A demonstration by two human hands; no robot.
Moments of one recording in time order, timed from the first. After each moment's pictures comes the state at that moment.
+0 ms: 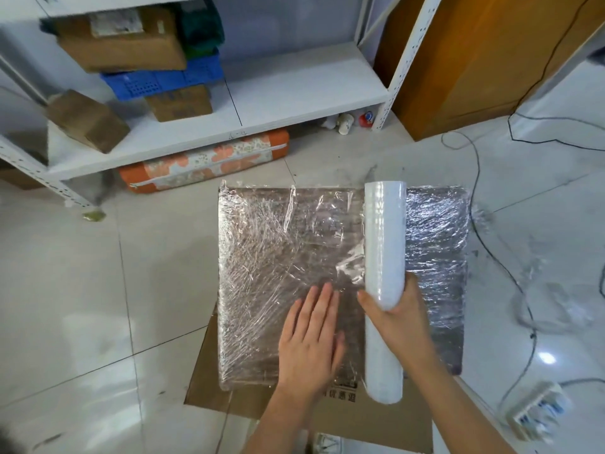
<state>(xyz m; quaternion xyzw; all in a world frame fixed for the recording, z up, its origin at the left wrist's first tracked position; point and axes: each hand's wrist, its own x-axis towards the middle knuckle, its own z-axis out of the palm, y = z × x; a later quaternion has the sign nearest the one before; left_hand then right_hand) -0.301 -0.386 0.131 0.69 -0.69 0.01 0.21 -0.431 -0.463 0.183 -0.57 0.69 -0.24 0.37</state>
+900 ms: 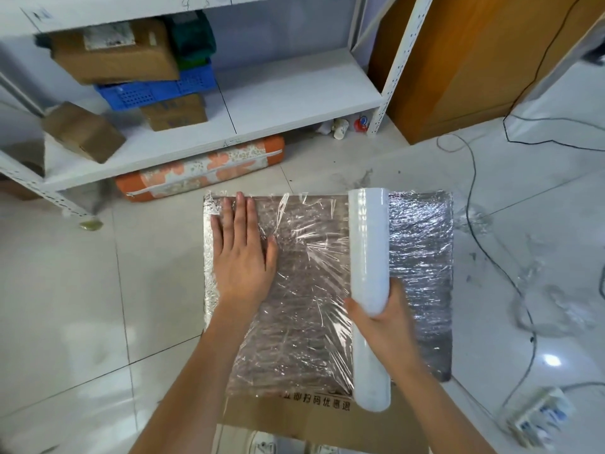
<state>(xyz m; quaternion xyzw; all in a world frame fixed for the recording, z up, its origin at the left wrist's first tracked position) -0.213 -0.490 0.175 0.79 -0.58 0.06 0.17 -0.435 -0.465 0.188 -0.55 0.68 -0.22 0.42</state>
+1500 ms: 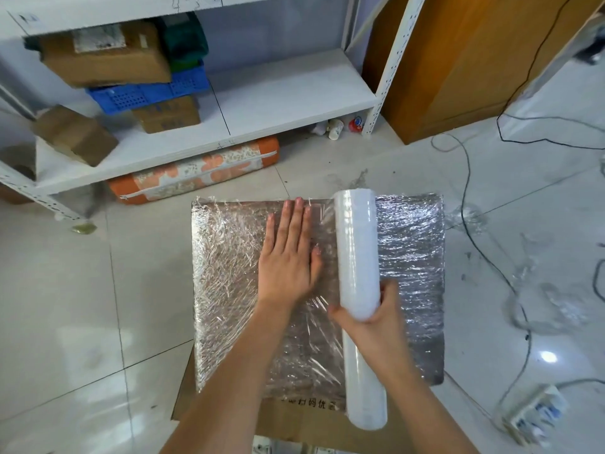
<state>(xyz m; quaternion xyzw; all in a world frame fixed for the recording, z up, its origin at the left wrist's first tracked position) -0.270 -0.513 0.160 0.70 -0.69 0.06 0.16 -0.430 -0.465 0.205 -0.53 0.68 -0.25 0.45</state>
